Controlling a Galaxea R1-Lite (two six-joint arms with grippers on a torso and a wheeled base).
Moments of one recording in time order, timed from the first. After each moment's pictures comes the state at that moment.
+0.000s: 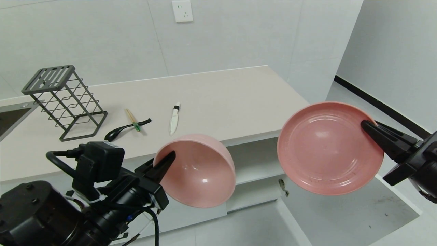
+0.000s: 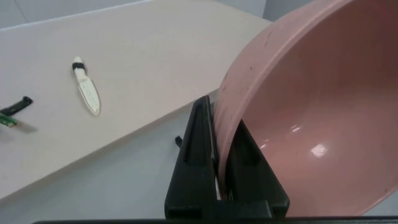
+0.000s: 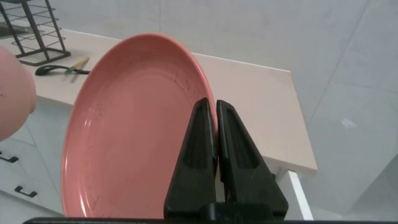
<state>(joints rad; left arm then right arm) -0.62 1.62 -0.14 -1.57 0.19 0.03 0.34 1.41 -0.18 -1.57 0.19 -0.15</state>
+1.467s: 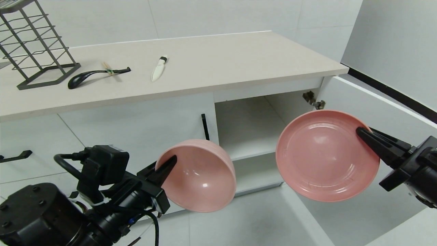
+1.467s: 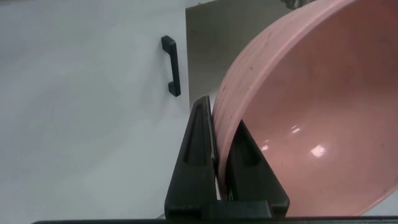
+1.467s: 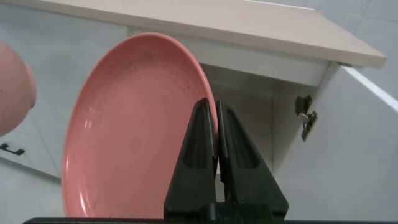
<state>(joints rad) -0.63 1.63 -0.13 -1.57 0.19 0.04 0.34 1.43 -0.16 -1.57 0.19 -0.15</state>
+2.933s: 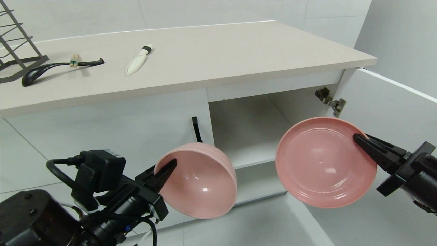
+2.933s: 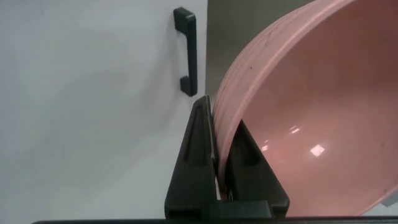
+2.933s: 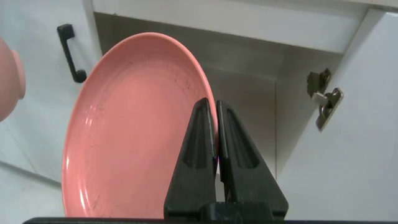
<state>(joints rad) -0.64 1.61 -0.10 -1.57 0.18 0.04 0.34 1.45 -0.13 -1.57 0.19 -0.15</state>
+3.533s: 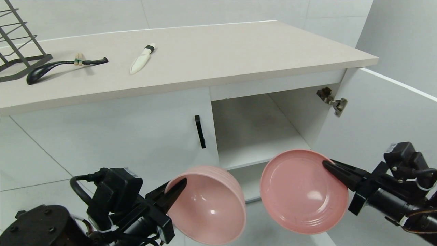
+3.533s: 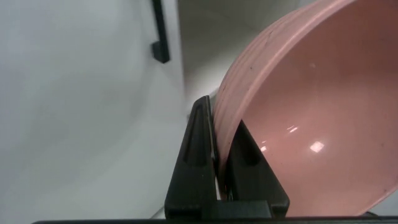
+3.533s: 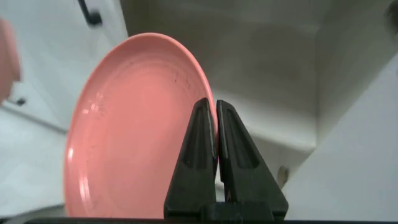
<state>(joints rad) -0.71 1.65 -0.04 -1.57 0.19 0.04 0.42 1.64 -0.10 -1.57 0.19 -0.14</state>
